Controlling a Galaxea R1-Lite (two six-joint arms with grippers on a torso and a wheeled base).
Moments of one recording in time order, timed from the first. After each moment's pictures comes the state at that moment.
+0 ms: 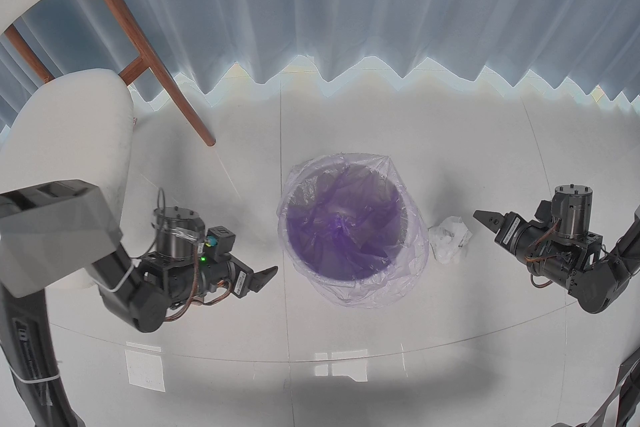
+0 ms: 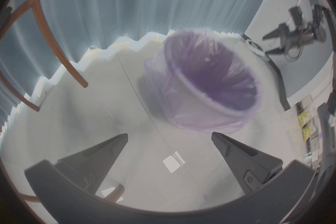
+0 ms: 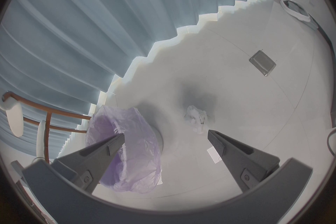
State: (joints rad) left arm -0.33 2.19 -0.73 -1.00 -0.16 0.25; right arm 0.22 1.86 -0.52 -0.93 -0.02 0.63
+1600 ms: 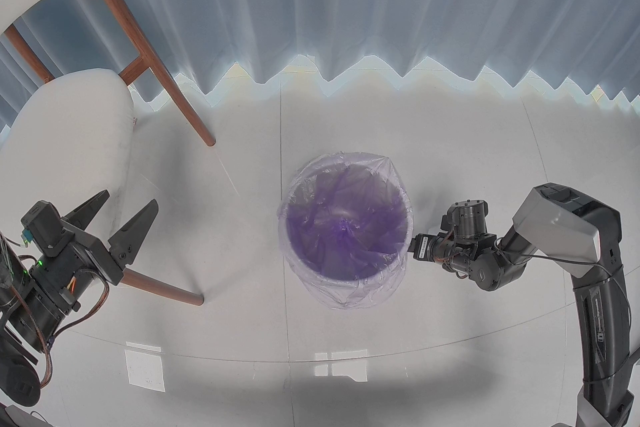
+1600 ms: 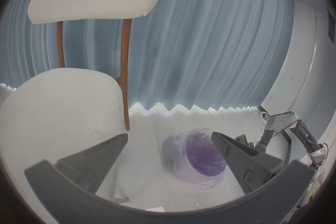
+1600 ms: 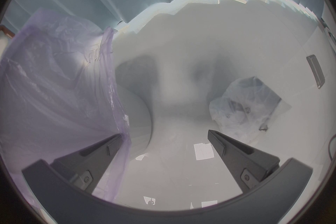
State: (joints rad) left arm -0.23 1.37 -0.14 -1.34 -0.11 -0.11; right arm 0.28 2.53 -1.24 -0.75 0.07 0.34
